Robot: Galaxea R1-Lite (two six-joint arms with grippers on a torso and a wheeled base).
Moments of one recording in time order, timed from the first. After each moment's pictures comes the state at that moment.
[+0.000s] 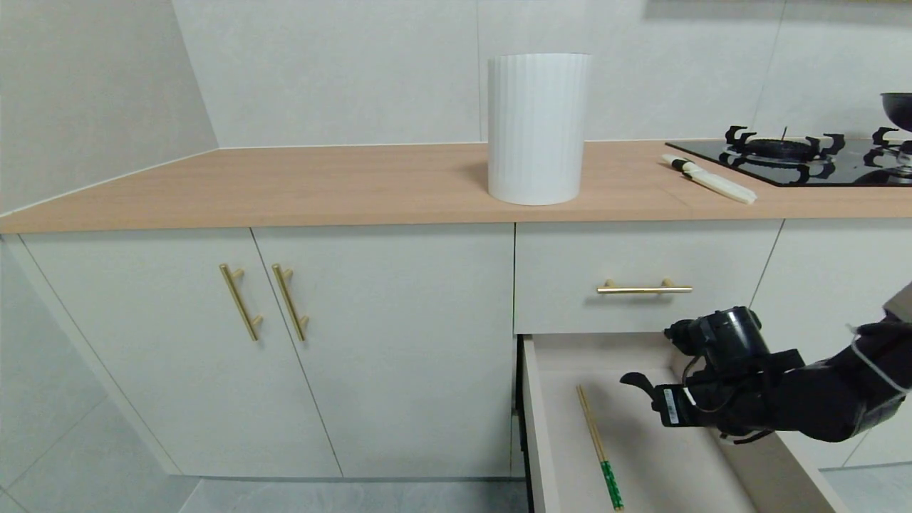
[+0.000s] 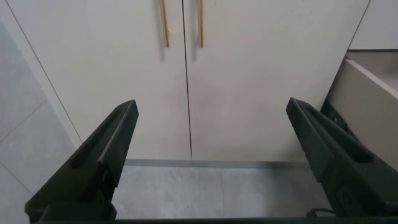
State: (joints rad) left arm 0.00 0.00 0.00 0.00 0.02 0.00; right arm 0.28 2.02 -0.72 -0.43 -0.02 0.20
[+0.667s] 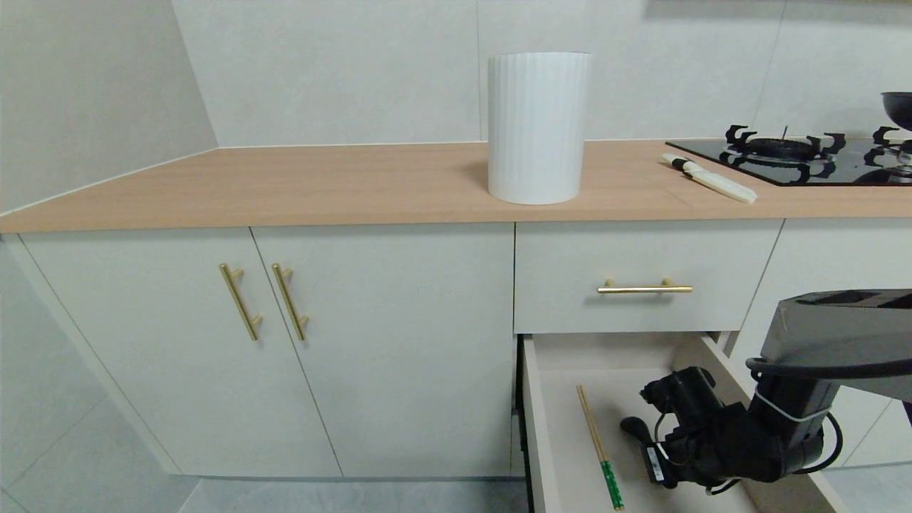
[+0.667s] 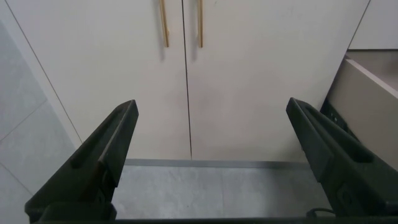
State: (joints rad) left arm 0.00 0.00 0.00 0.00 0.02 0.00; right arm 0.30 2.33 -0.69 -0.56 -0.09 0.18
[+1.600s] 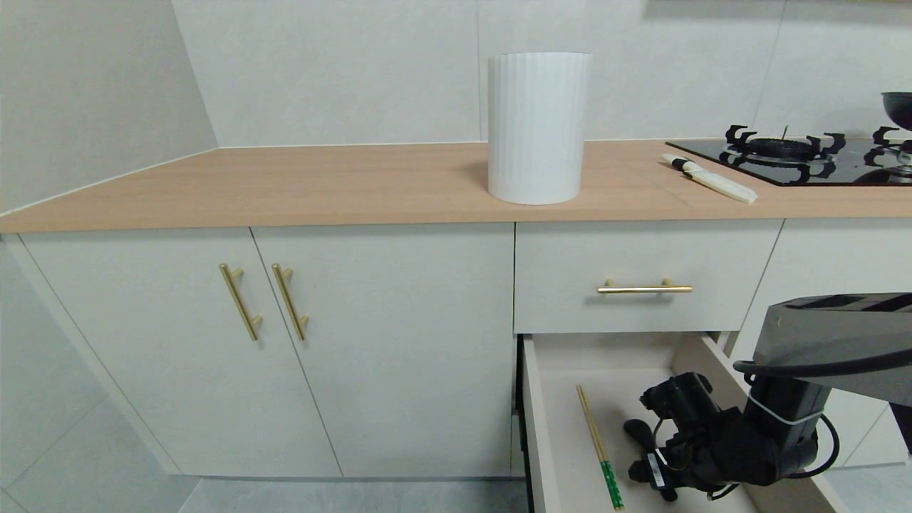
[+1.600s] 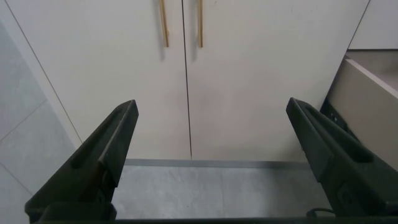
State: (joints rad) left arm 0.00 0.00 0.00 0.00 0.02 0.00; right arm 0.30 2.36 -0.69 -0.56 -0.12 0.17
